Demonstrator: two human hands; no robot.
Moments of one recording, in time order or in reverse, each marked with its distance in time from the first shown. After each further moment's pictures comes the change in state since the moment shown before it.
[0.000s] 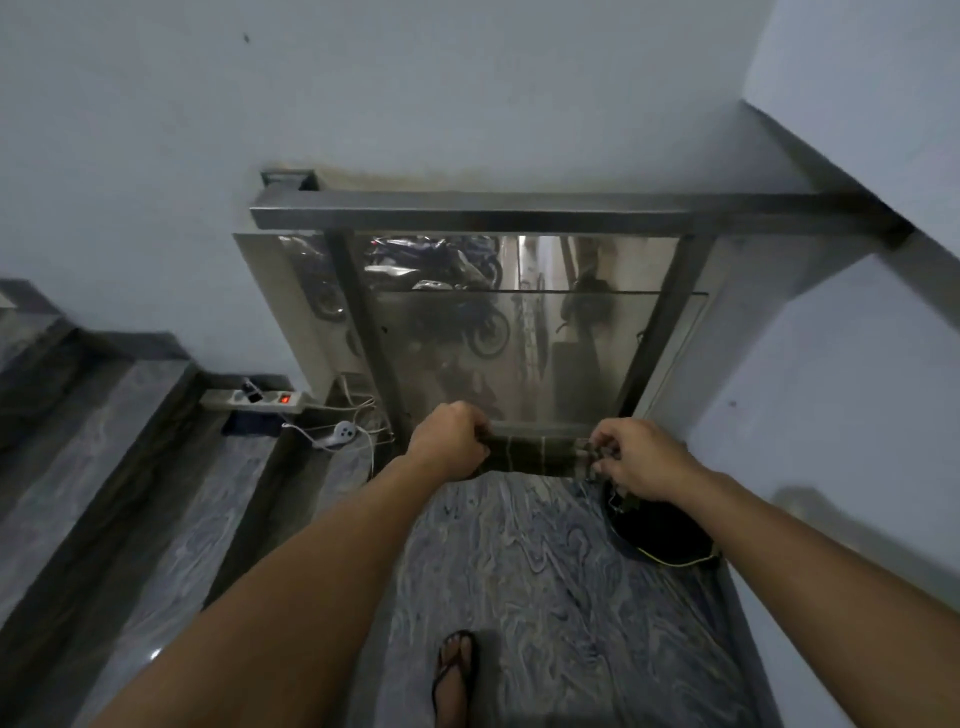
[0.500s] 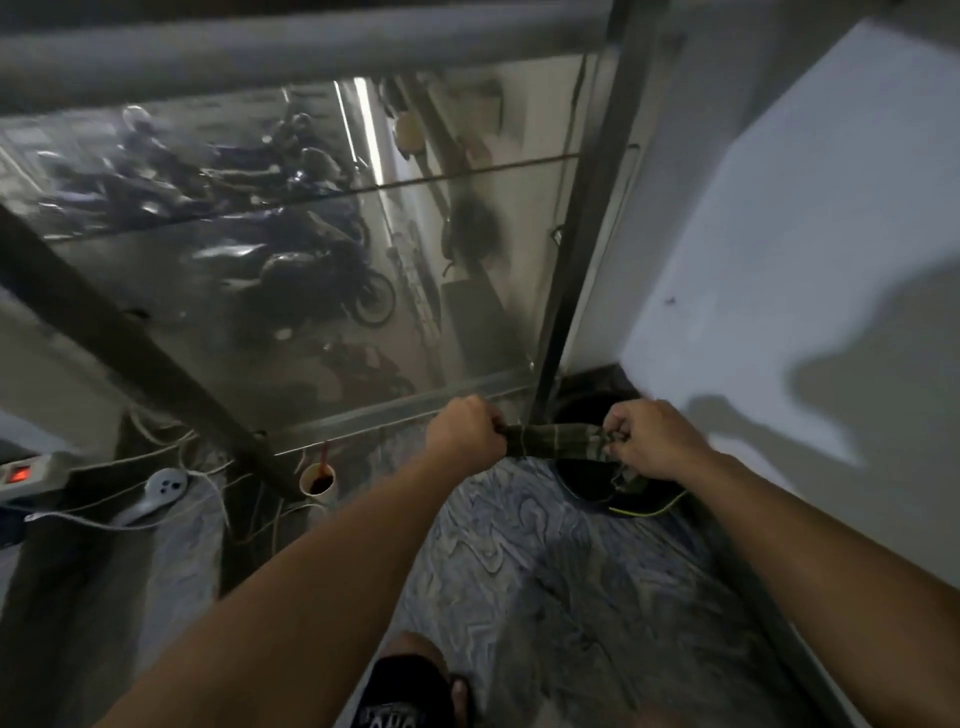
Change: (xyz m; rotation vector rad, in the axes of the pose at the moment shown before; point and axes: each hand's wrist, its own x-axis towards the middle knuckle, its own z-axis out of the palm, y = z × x) left_hand 0.248 -0.015 0.236 0.064 -0.209 0.222; right_hand 0.147 0.197 0.138 0.058 0.101 0.408
